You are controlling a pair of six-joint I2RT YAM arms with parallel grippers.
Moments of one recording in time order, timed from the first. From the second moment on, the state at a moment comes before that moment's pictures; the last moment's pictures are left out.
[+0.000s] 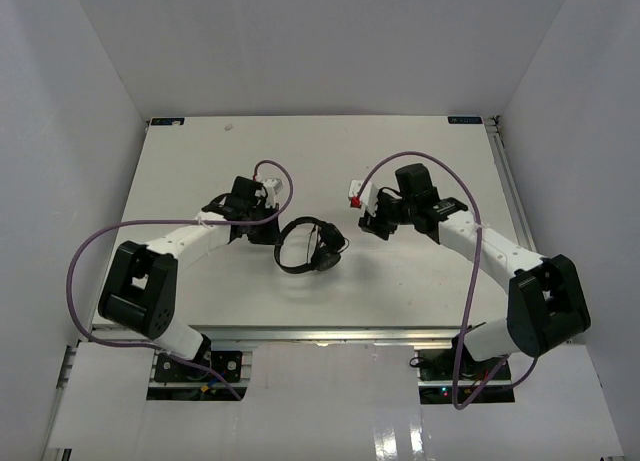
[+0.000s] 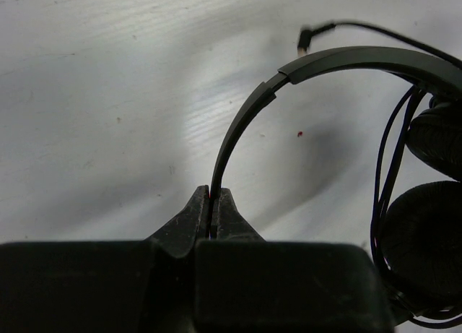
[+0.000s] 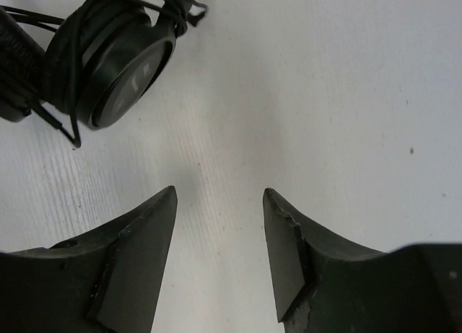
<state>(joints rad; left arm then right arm) -0.40 1.54 0.92 -0.34 0.26 -0.27 0.49 1.41 0.95 -0.29 -0.49 -0.81</state>
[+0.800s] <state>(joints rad) -0.36 1.71 1.07 -0.34 -0.06 -0.45 0.34 0.76 0.56 -0.32 -0.54 -0.57</state>
